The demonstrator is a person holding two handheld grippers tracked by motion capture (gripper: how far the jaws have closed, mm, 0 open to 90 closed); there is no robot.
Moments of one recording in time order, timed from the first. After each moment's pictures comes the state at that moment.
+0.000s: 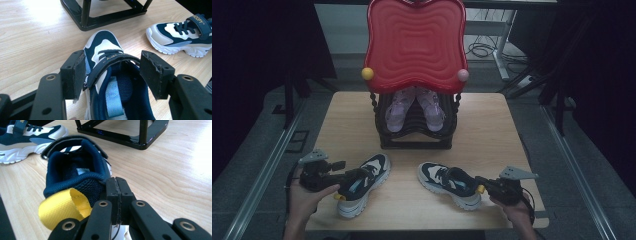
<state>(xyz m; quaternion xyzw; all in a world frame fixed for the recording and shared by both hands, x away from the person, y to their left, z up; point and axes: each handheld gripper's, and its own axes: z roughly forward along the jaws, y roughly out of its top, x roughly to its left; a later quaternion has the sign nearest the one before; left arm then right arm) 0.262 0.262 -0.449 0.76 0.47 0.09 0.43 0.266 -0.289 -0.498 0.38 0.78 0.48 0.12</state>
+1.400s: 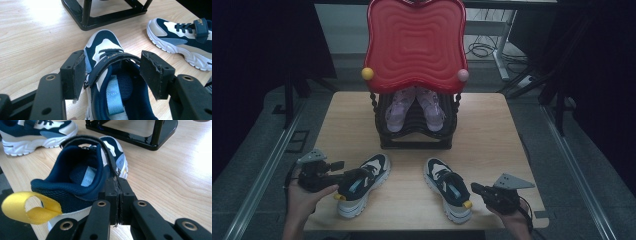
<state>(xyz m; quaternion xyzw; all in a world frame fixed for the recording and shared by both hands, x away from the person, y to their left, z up) 0.259 0.264 -0.447 0.77 0.47 0.09 0.43 0.239 -0.270 -0.488 0.36 0.79 0.47 0.14</state>
